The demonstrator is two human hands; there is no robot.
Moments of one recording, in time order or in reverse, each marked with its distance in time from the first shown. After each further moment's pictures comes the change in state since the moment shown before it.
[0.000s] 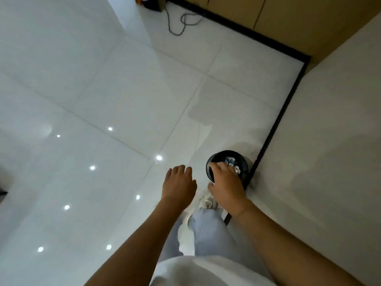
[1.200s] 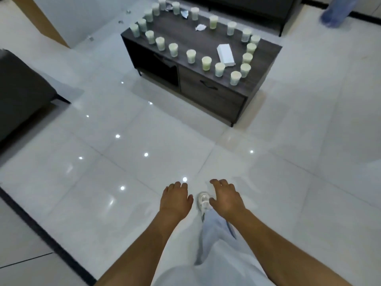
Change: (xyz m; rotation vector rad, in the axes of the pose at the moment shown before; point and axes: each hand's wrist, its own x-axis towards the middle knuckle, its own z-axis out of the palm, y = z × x) left_hand -0.530 -0.608 0.133 -0.887 0.359 -1.302; right_hand -0.214 -0.741 0.400 -0.952 -0.484 -1.194
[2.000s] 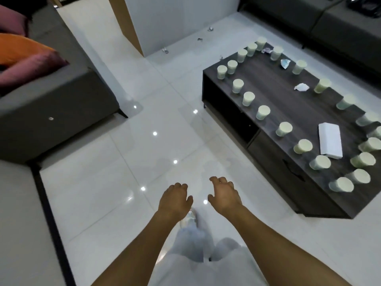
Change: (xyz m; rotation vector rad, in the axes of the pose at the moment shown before) left_hand 0.313 -0.323 -0.295 -0.254 0.084 -0.291; right_hand 0.436 -0.371 -0.183 -0.165 -0.088 -0.250
